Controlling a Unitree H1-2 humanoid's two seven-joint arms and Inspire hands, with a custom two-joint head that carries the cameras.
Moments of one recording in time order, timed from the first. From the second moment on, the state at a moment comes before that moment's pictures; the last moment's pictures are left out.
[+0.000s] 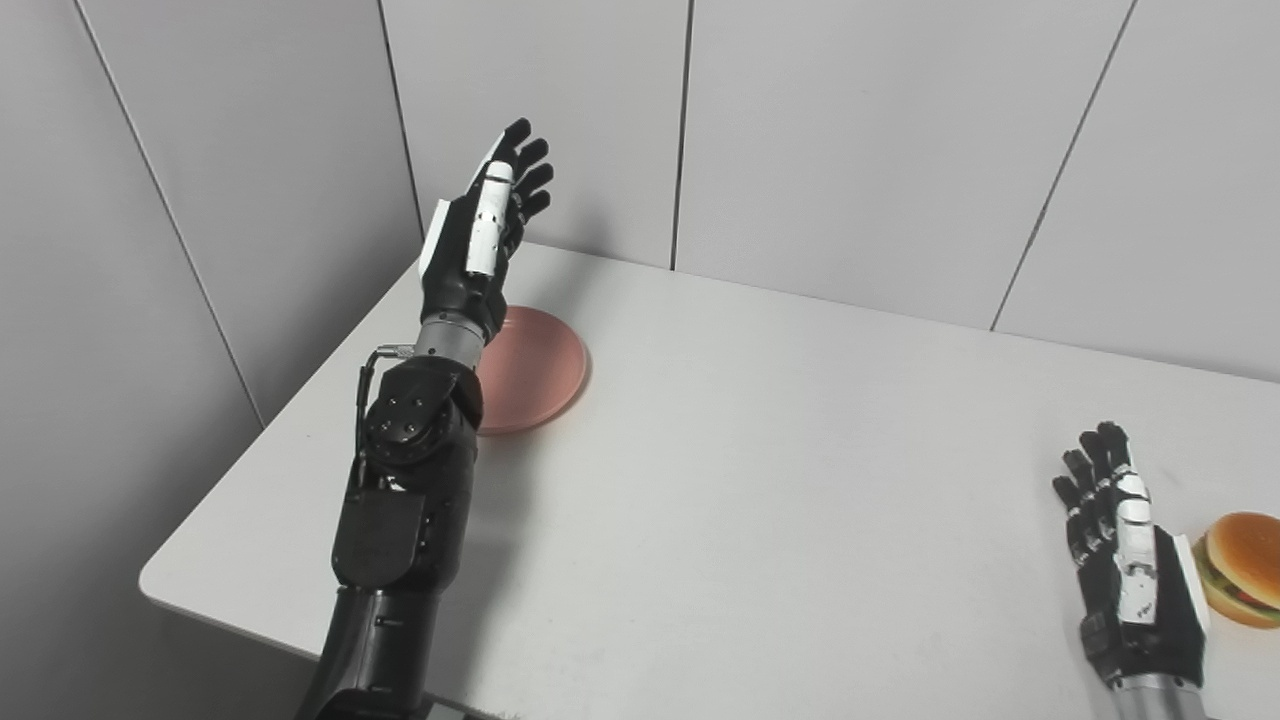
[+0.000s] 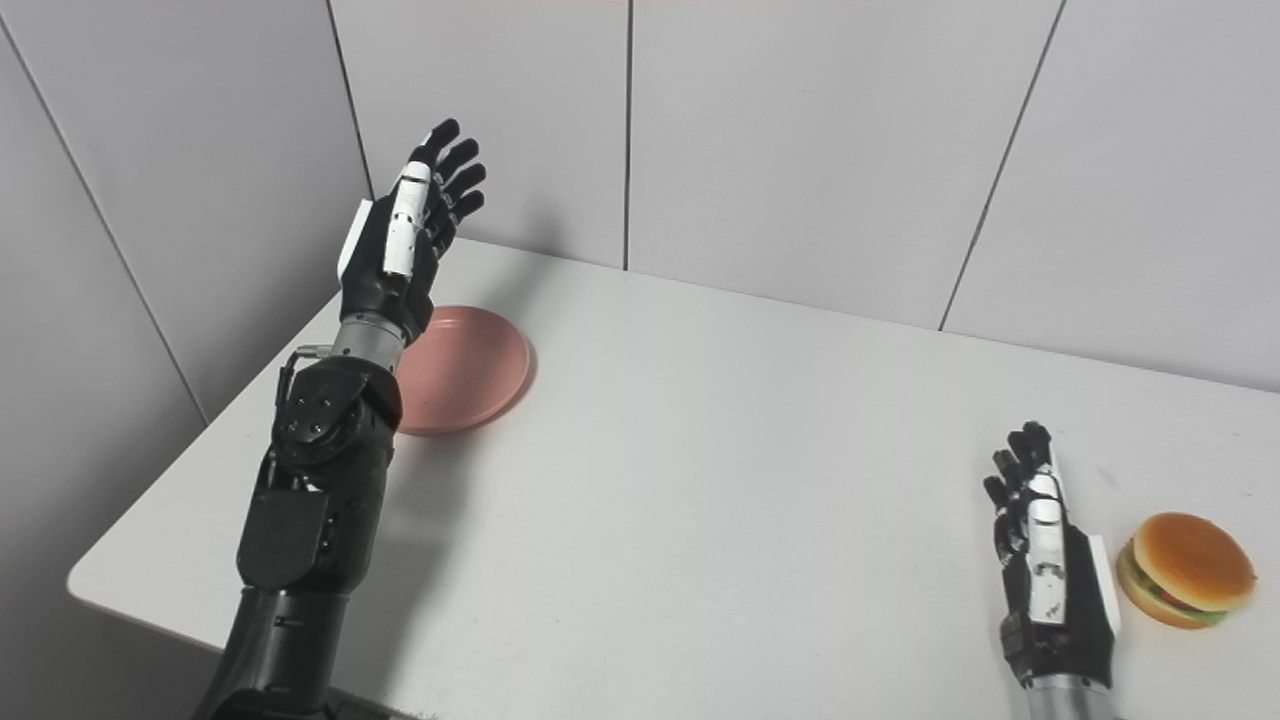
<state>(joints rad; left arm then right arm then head) -0.47 0.20 0.31 0.00 -0.20 0.16 0.02 -0.23 -0.10 -0.07 0.22 0.23 -0.17 0.19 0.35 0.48</state>
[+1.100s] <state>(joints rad) -0.47 0.37 0.45 0.26 -0.35 0.18 0.02 -0.23 -0.10 -0.07 0.21 0.25 -0.16 0.18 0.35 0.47</state>
